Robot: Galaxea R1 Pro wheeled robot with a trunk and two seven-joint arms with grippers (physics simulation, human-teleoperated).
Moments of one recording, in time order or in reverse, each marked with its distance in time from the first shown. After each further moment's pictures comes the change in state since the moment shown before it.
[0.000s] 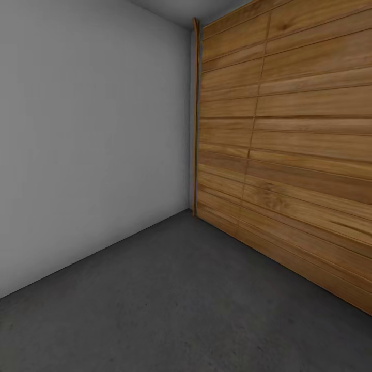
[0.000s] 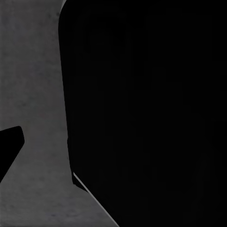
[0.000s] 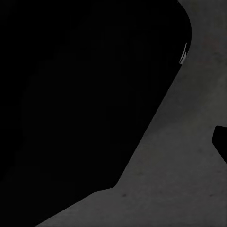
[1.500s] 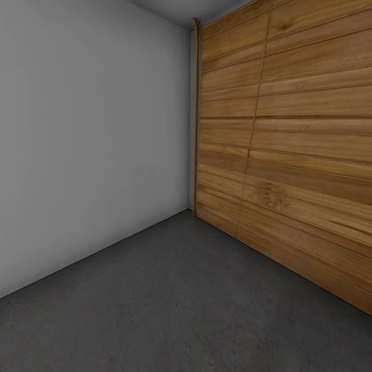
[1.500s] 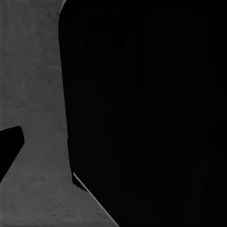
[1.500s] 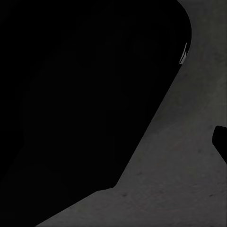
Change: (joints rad) left arm 0.000 0.000 0.000 0.000 0.000 0.000 0.000; right arm 0.000 0.000 0.000 0.000 0.000 0.000 0.000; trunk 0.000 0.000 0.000
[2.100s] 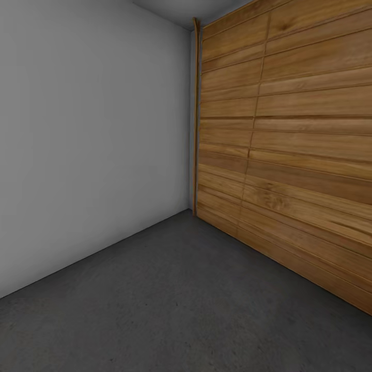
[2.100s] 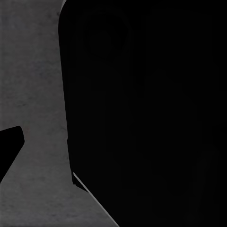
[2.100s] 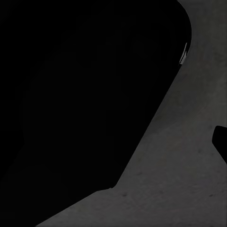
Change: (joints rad) left arm 0.000 0.000 0.000 0.000 0.000 0.000 0.000; right arm 0.000 0.000 0.000 0.000 0.000 0.000 0.000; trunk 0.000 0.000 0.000
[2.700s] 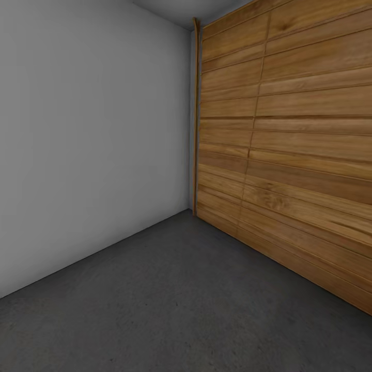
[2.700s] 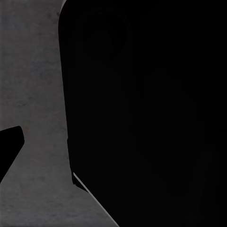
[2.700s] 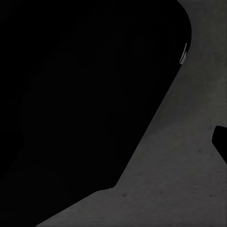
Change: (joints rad) left arm 0.000 0.000 0.000 0.000 0.000 0.000 0.000; right arm 0.000 0.000 0.000 0.000 0.000 0.000 0.000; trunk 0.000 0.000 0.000
